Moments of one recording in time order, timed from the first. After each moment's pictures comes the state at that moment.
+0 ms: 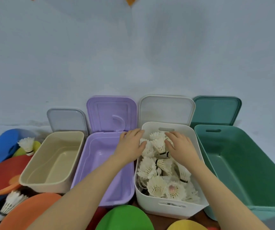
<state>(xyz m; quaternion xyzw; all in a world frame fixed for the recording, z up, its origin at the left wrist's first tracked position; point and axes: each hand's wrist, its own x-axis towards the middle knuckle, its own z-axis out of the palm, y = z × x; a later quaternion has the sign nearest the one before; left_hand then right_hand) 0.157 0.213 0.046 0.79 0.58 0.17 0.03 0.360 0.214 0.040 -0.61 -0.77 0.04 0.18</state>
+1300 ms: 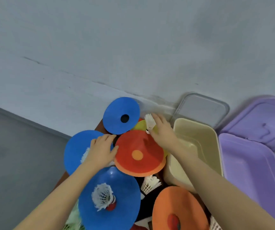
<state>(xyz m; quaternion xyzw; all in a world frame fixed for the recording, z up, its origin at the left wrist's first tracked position) -0.410 0.097 -0.060 0.60 0.77 0.18 0.13 -0.214 0.242 -0.032 -0.47 -0.85 0.20 0.13</state>
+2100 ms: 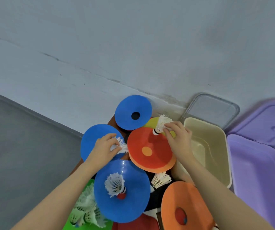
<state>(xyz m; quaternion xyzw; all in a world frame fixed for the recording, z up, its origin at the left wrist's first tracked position) -0.439 0.056 -0.079 0.58 0.74 0.30 0.15 -0.207 0.192 -0.036 -0.45 -0.81 0.15 0.35</state>
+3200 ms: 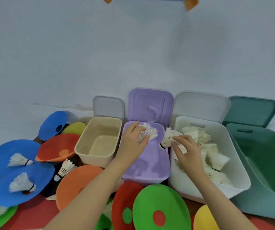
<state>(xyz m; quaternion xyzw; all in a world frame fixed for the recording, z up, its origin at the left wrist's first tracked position) 0.021 0.112 0.036 0.69 0.53 0.49 0.03 0.230 0.121 0.021 -0.46 -0.73 0.07 0.50</state>
